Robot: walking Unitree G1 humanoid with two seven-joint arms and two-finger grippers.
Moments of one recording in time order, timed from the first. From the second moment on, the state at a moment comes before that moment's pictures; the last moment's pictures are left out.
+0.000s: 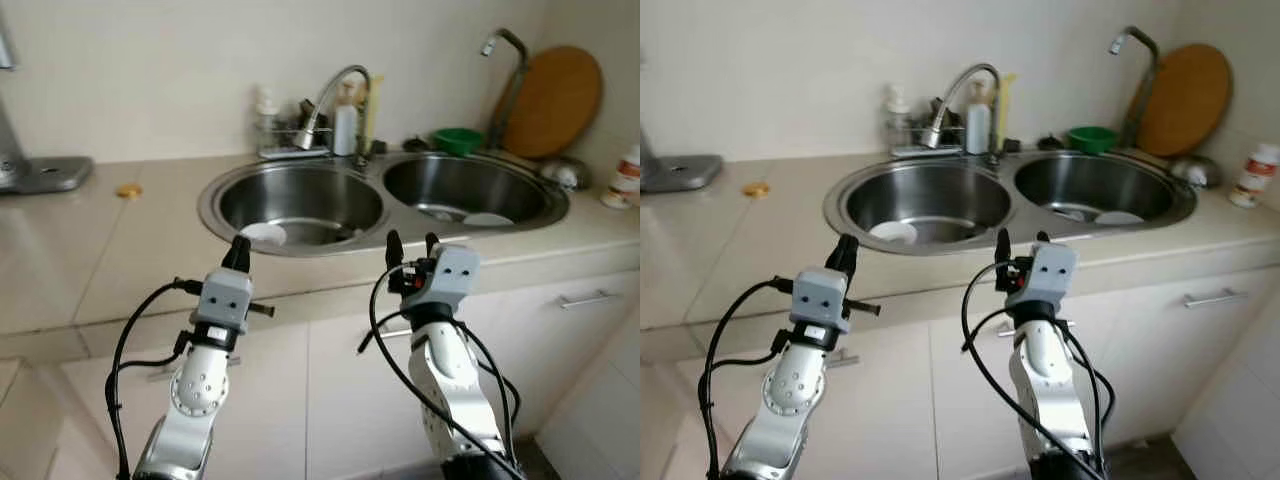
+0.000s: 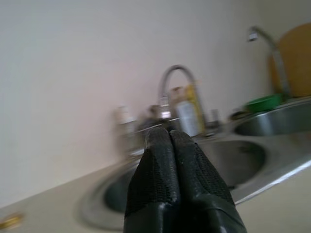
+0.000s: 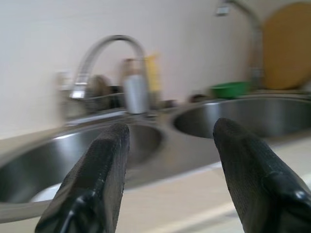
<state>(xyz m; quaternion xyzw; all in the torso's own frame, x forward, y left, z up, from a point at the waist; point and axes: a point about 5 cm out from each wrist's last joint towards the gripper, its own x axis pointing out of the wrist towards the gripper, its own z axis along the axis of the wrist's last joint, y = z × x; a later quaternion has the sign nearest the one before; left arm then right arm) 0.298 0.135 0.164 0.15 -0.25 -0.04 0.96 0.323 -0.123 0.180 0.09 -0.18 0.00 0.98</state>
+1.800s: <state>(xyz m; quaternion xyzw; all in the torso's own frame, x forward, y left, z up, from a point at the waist) 0.299 0.120 0.149 0.15 -0.22 -0.06 0.96 0.317 -0.151 0.157 0.03 -0.13 -0.05 0.99</state>
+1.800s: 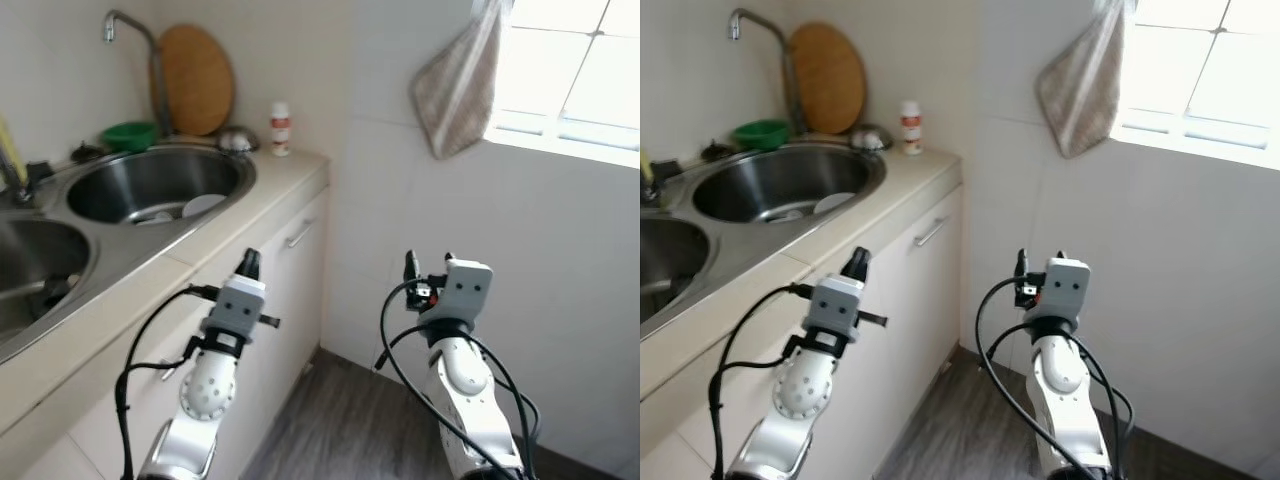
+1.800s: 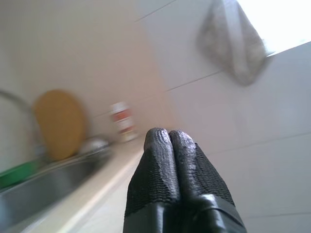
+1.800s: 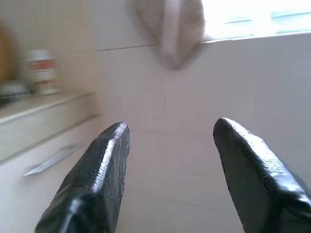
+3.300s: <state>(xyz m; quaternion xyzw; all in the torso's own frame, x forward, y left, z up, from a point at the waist) 0.303 0.126 0.140 0.18 -0.19 -0.06 0.97 0.320 -0.150 0.120 -0.08 -0.03 -0.05 1.00</state>
